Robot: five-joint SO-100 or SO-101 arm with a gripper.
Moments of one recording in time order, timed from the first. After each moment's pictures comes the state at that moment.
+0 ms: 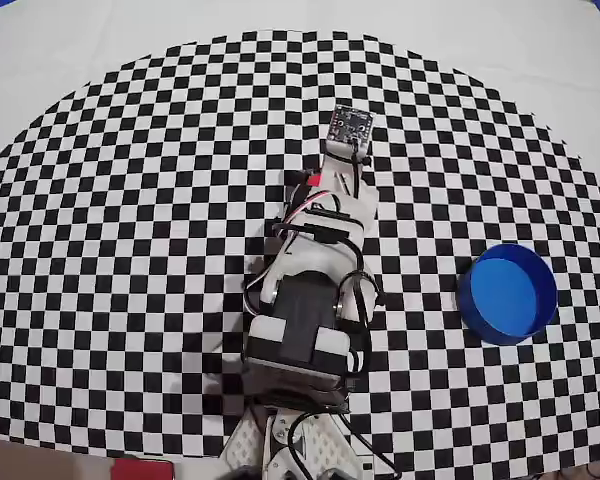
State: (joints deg) arm 14.3 91.5 137.6 -0.7 -90.4
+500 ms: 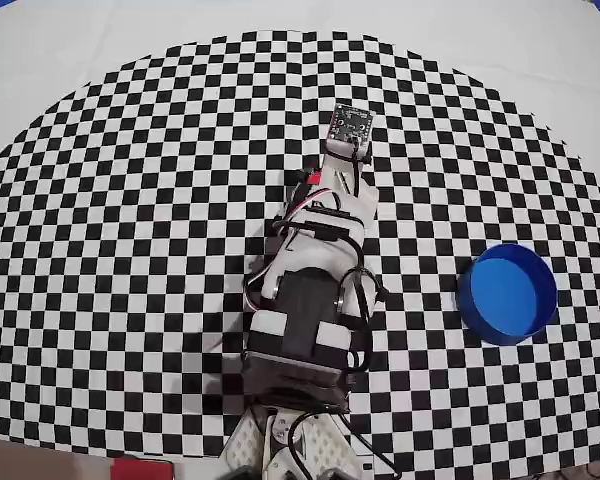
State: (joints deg) arm 14.3 90.0 136.4 -0.7 -90.4
